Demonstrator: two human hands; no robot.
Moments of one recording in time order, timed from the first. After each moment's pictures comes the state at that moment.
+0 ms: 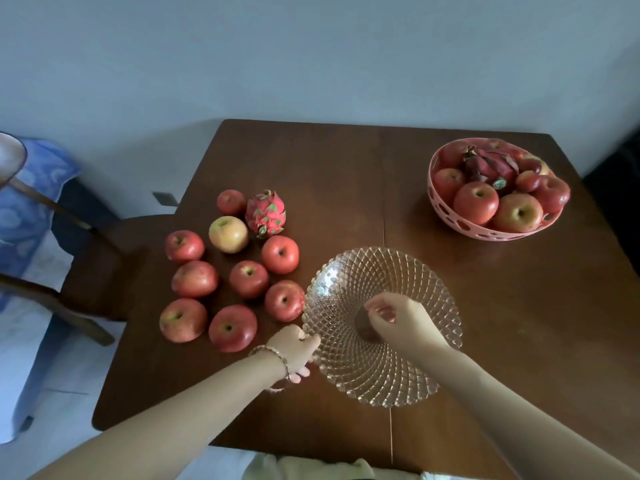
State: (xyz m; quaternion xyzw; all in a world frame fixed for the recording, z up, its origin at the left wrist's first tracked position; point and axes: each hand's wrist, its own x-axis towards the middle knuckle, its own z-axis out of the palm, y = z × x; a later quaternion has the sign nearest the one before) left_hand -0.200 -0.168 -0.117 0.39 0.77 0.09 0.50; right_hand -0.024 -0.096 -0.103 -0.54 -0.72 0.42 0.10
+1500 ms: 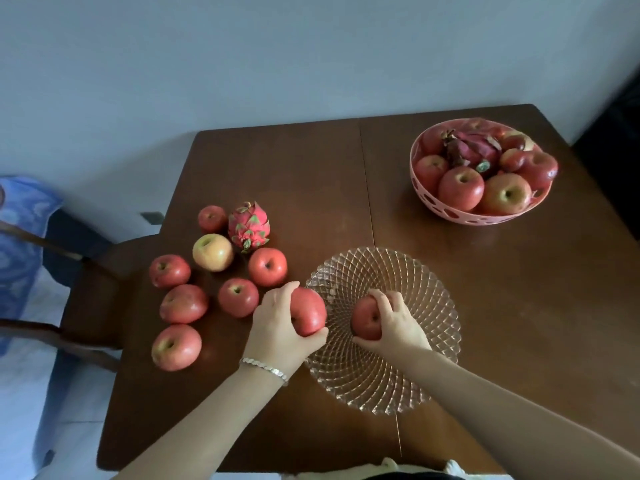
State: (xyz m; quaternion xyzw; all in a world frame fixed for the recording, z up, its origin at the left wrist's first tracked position) left_hand -0.207 -0.148 -0.094 0.54 0.78 0.19 0.26; right_hand -0.024 -0.088 -0.174 -0.58 -0.74 0.33 0.02
